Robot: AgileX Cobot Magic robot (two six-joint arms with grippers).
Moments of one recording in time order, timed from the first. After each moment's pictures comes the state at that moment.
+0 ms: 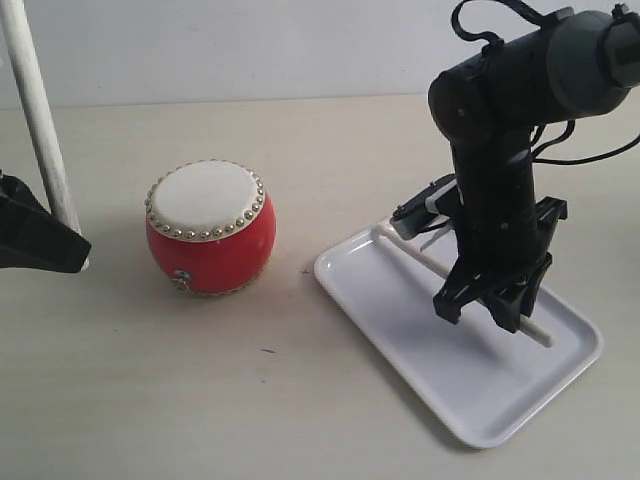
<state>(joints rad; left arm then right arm) -0.30 1.13 -0.85 -0.48 0.97 0.39 0.49 2.00 -1.23 -0.16 1.22 -0.11</state>
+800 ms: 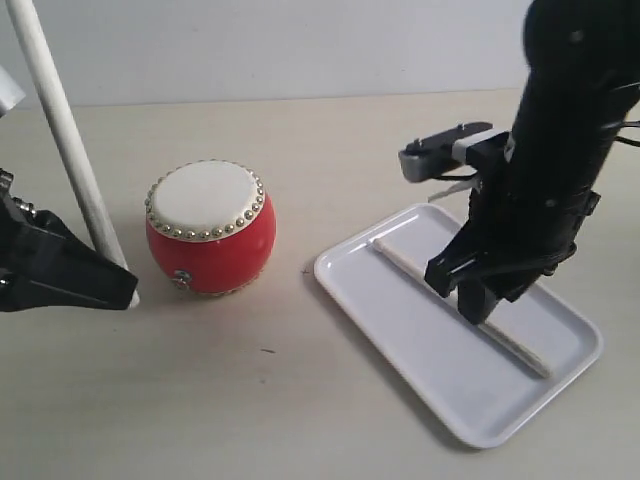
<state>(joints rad) -0.30 1.13 -0.73 -0.77 0.97 0.53 0.49 1.64 -1.06 0.11 1.11 -0.15</state>
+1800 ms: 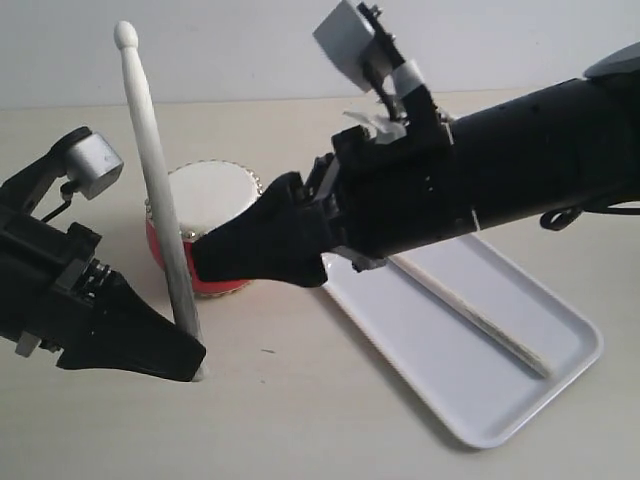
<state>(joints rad) -0.30 1.38 -0.68 -1.08 1.16 1.03 0.61 1.48 -0.81 1.51 0.87 -1.25</state>
